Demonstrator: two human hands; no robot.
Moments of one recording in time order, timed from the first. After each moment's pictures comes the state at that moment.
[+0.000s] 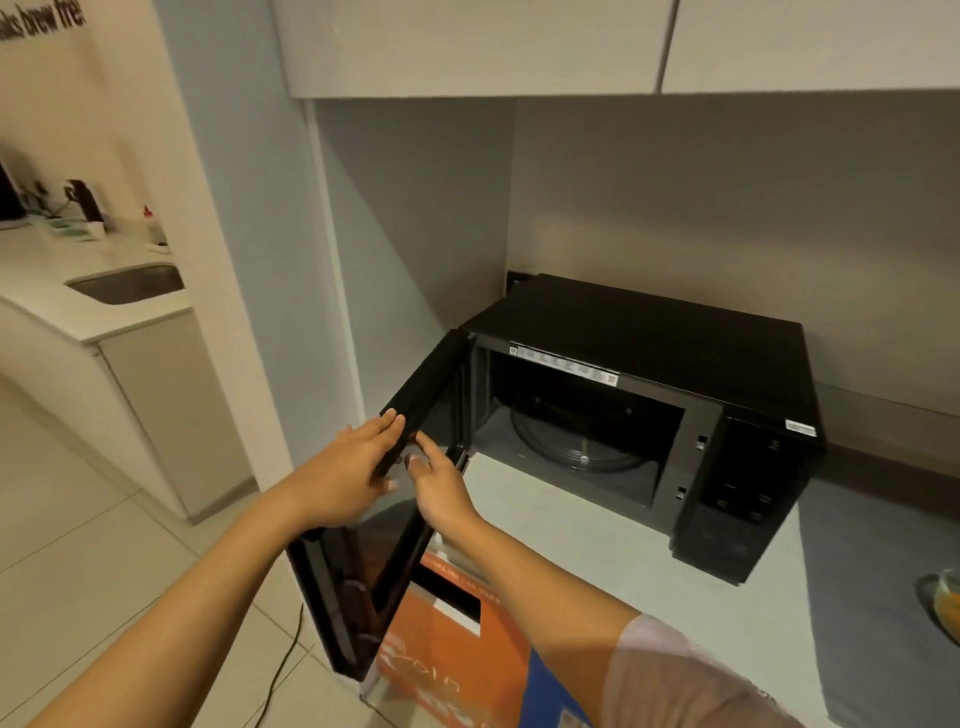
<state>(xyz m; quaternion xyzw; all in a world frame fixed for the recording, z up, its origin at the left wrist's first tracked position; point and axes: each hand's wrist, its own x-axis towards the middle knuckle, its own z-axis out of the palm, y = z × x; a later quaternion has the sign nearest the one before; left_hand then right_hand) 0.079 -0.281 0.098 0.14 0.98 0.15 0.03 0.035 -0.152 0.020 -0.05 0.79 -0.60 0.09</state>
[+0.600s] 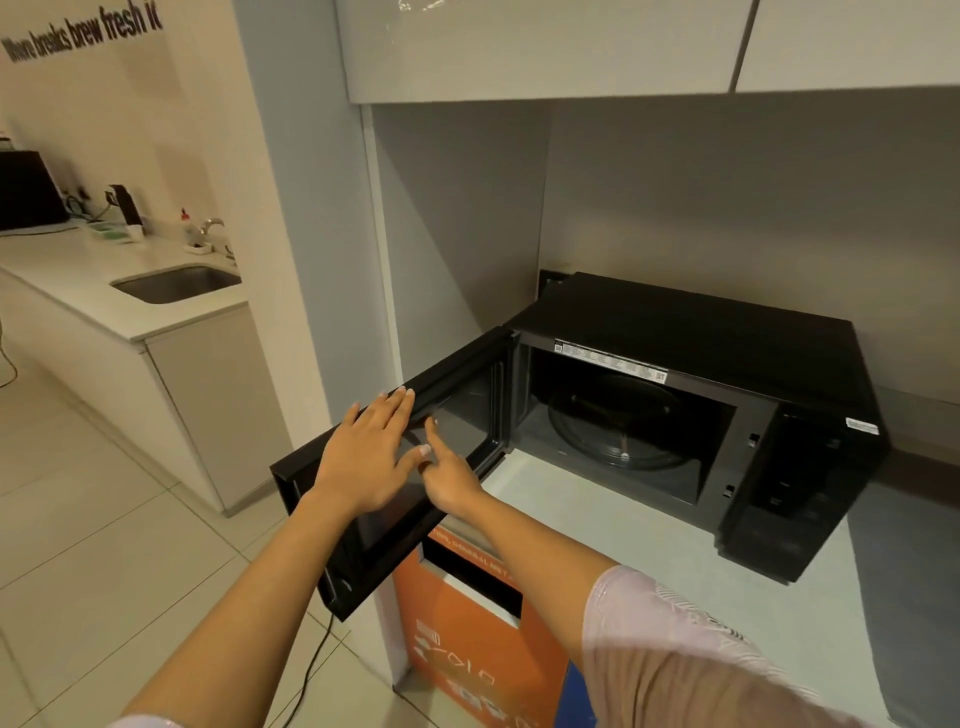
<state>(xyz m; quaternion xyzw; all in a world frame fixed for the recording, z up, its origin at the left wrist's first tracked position) 0.059 -0.330 0.064 0.10 0.98 0.03 -0.14 0.022 -0.203 0.019 -0.13 0.88 -0.44 0.13</state>
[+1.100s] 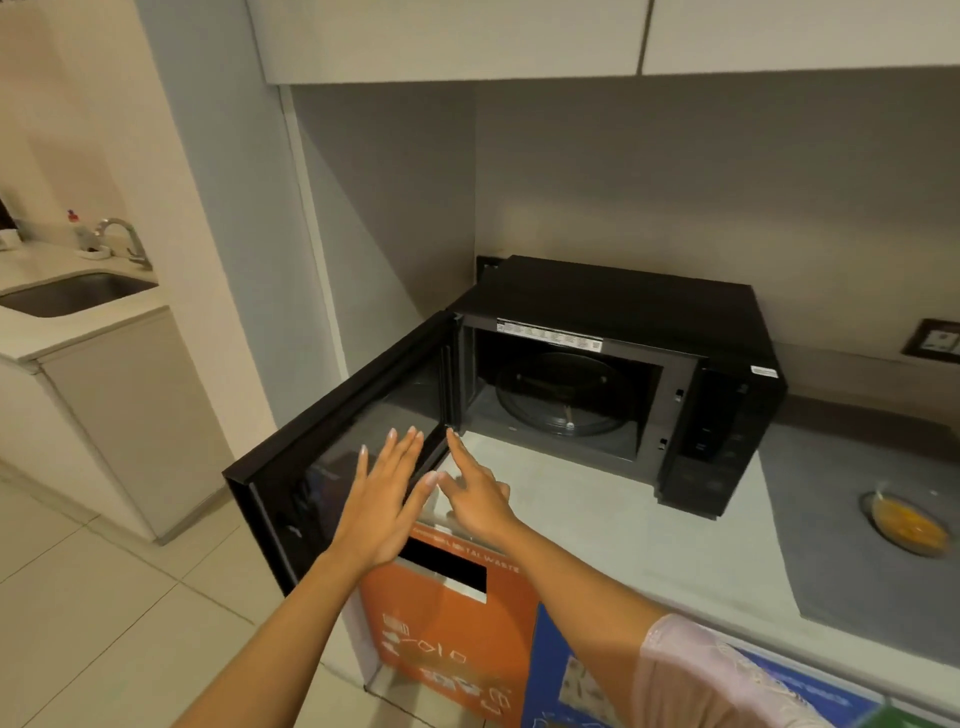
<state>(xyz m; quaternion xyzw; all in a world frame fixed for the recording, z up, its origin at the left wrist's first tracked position) 0.082 -0.282 -0.012 0.19 0.94 0.26 -0.12 0.055 -0.127 -0.037 -0.04 0.90 -0.43 0.03</state>
